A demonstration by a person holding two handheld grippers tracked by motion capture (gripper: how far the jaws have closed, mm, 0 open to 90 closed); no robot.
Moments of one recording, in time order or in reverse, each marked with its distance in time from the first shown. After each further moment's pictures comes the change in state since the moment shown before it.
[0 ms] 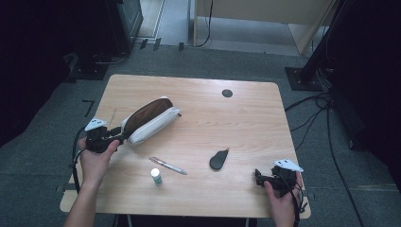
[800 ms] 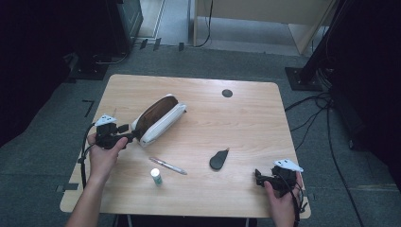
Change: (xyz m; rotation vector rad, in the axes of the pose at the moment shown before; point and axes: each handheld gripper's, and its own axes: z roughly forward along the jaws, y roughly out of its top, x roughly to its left) left arm -0.011 0.007 0.024 0.025 -0.069 0.020; right arm 0.000 0.000 0.000 -0.002 0.000 -0.001
